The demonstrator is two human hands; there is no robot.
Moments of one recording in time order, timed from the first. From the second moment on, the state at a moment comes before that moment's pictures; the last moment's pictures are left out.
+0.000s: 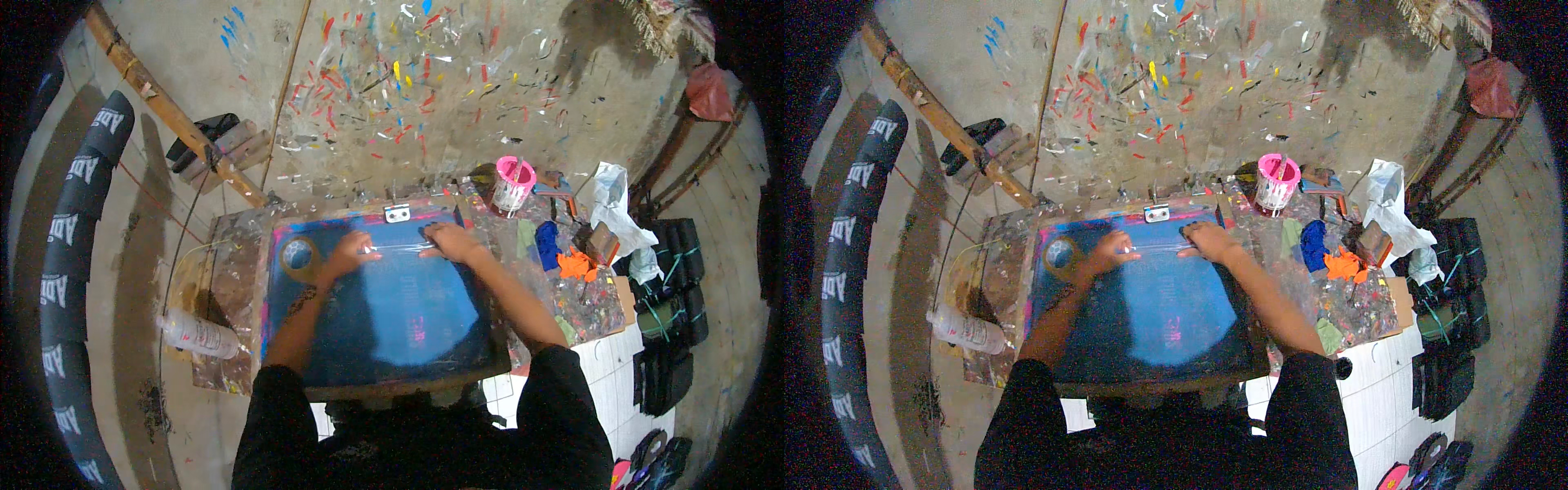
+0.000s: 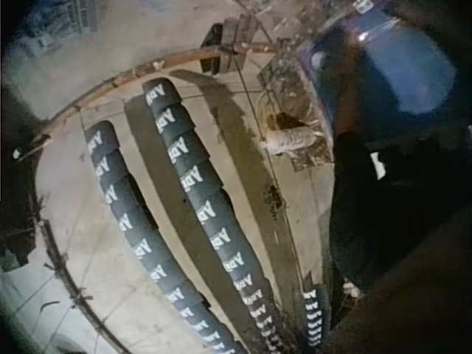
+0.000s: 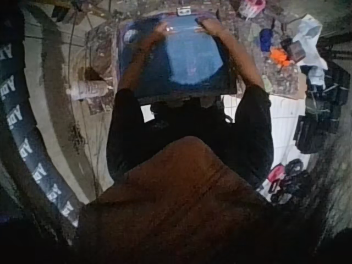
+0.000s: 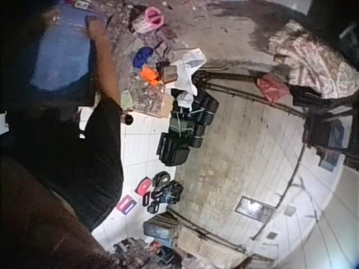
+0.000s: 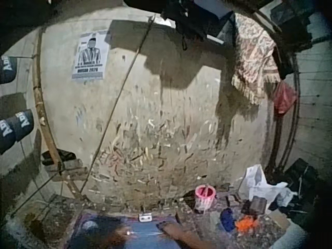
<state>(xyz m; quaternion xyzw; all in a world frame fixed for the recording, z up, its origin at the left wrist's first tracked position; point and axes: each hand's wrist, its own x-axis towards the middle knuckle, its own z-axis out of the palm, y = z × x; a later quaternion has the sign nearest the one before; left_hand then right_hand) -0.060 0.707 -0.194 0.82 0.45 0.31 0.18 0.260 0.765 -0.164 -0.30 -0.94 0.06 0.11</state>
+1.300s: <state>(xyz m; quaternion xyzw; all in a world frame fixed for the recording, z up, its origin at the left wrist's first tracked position) -0.131 0.587 -0.135 0.72 0.64 0.19 -0.18 0.003 0.766 -0.150 -0.12 -0.94 -0.09 0.30</state>
